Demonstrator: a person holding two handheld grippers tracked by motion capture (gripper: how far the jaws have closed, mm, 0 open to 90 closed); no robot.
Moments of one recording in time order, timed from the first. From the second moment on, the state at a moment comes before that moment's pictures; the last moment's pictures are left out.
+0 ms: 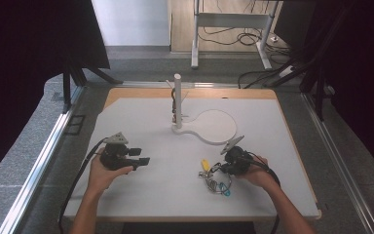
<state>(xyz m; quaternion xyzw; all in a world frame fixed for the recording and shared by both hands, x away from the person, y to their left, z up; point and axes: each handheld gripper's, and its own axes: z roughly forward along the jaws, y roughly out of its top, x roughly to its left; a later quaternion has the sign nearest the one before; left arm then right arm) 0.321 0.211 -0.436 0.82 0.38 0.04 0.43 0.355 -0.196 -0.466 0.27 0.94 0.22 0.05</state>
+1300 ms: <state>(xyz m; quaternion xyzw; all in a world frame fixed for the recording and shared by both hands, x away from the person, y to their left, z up) 0.320 0.209 -0.439 0.82 0.38 0.04 0.43 0.363 -0.219 -0.383 0.30 0.90 0.32 0.02</state>
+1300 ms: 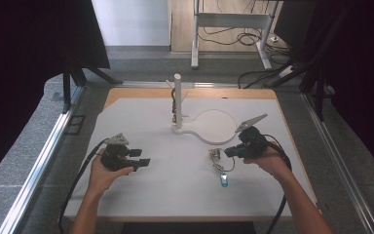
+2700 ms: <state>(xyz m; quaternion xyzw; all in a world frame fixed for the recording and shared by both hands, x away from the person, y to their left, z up) 0.320 0.208 -0.440 0.82 0.37 0.03 0.43 0.396 -0.209 -0.320 0.31 0.88 0.37 0.06</state>
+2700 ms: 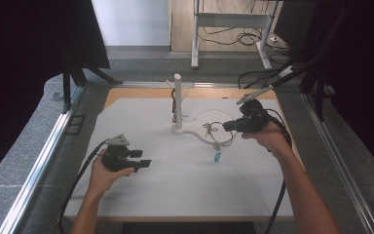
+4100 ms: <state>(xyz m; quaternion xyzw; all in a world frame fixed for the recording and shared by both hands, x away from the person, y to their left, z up) 0.319 0.209 -0.439 0.82 0.37 0.03 0.43 0.440 -0.197 -0.295 0.33 0.86 0.39 0.08</state>
